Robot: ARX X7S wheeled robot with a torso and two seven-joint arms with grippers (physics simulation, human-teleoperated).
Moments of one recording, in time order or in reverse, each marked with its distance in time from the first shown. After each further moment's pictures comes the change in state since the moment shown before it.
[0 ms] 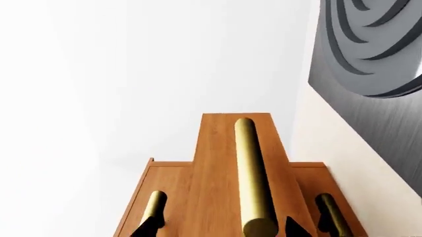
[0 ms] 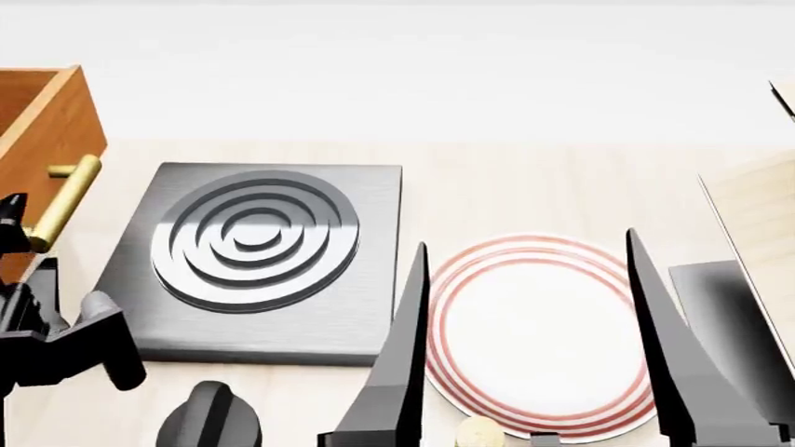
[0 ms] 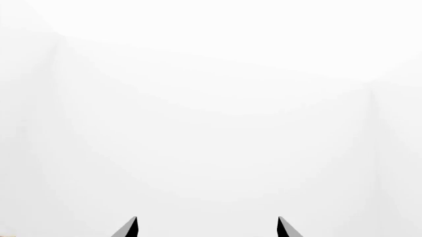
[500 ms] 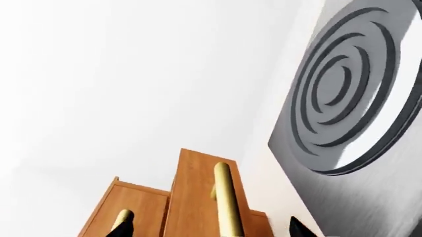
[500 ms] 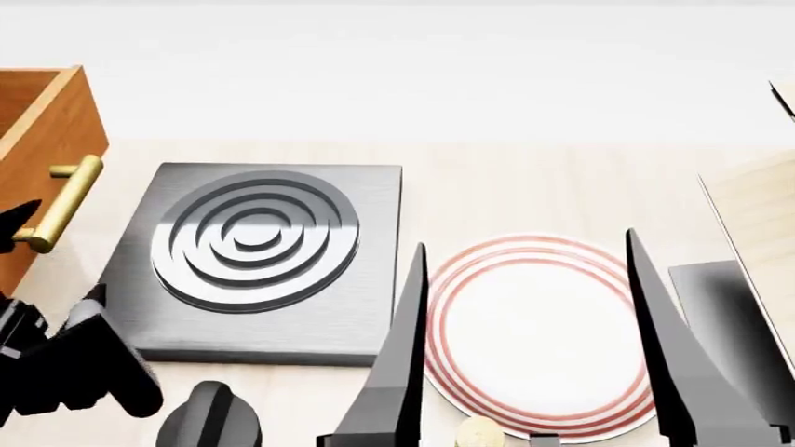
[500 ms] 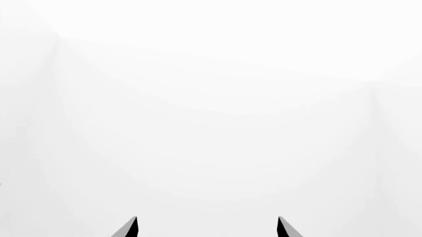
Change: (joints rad) left arm -0.042 -0.187 -0.112 0.369 -0.078 0.106 0.044; right arm -0.003 0.000 0.003 0.000 0.008 -0.010 0.000
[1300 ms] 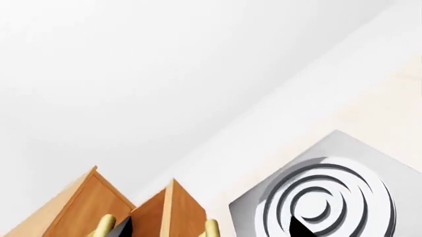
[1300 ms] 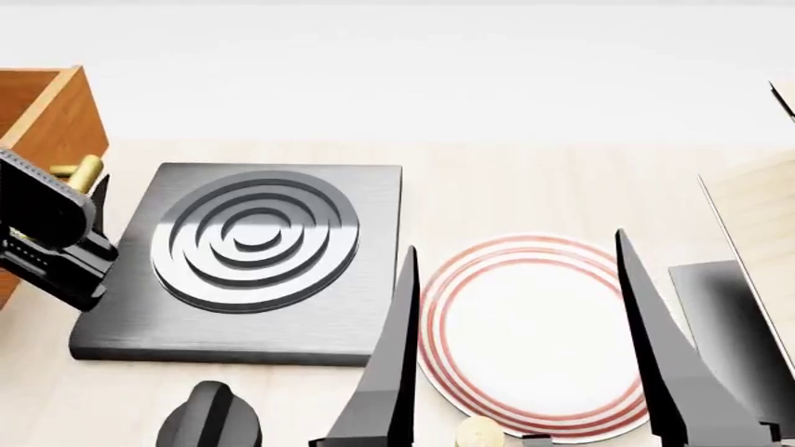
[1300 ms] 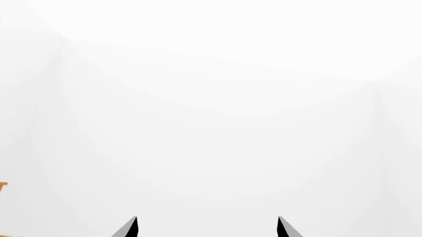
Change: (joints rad) left arm -0.188 -0.168 -0.315 0.214 -0.538 0.130 0.107; right arm -0.002 0.000 -0.008 0.000 0.001 0.000 -0.006
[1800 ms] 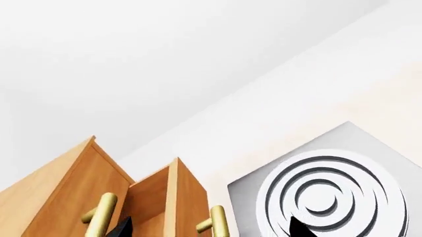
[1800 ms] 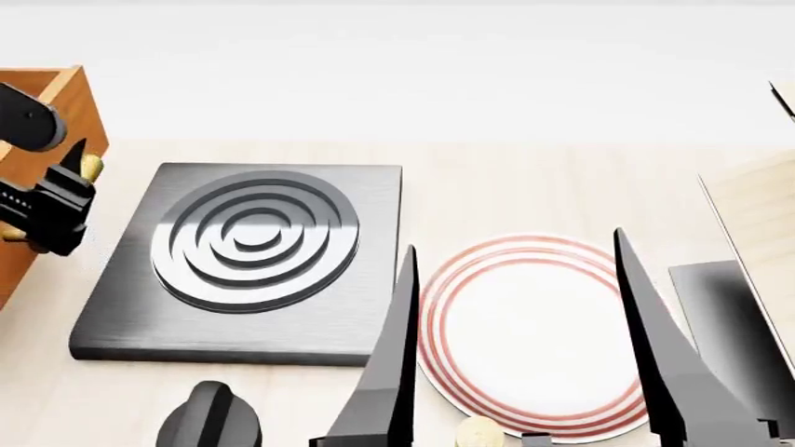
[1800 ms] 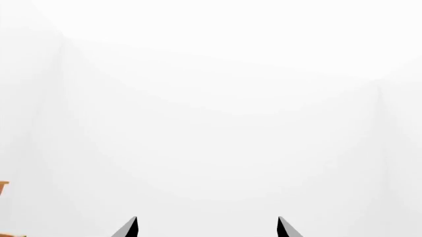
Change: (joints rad) left arm -0.064 0.065 -0.051 -0.216 -0.153 -0.076 0.114; right arm 0.004 0.000 0.003 0.000 0.006 0.008 -0.003
